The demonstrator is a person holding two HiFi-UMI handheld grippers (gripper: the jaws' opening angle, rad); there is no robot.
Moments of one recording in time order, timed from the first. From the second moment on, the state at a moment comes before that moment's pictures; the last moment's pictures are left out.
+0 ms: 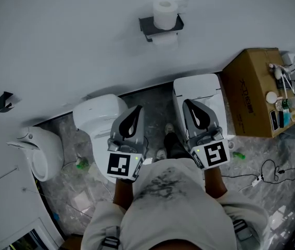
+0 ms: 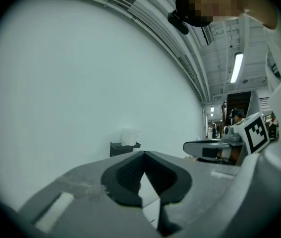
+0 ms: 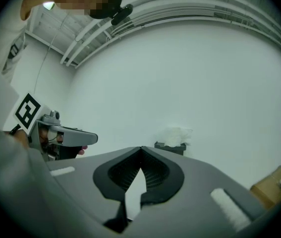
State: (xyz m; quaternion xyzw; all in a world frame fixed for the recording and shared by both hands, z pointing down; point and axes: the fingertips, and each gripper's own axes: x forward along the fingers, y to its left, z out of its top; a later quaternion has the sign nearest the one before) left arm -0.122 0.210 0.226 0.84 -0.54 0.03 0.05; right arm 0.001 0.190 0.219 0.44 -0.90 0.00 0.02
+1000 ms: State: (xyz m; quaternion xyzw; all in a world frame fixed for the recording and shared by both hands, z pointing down) left arm -0.095 0.057 0.252 0.81 -0.58 0.07 0.07; right arm 0.023 0.028 0.250 0.38 -0.92 0.04 0.04
